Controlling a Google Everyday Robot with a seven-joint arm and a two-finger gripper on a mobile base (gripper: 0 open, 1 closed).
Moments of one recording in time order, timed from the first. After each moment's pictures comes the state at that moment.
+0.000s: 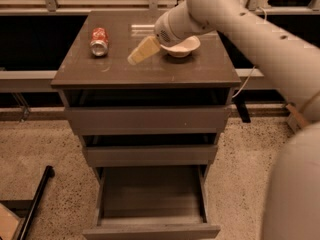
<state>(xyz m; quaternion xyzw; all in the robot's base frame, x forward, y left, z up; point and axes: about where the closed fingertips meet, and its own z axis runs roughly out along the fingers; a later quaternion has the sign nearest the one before) 0.755 0.022 0.907 -0.47 0.76 0.13 0.43</state>
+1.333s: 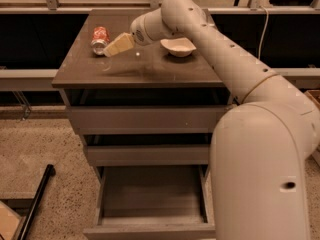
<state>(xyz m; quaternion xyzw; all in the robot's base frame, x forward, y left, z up) 0.830 0.107 0.884 -0.43 0.73 0.22 0.47</state>
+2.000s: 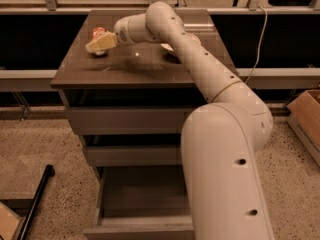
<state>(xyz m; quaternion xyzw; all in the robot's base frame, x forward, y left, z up) 0.865 0.167 0.879 -0.42 0.70 0.28 0.51</state>
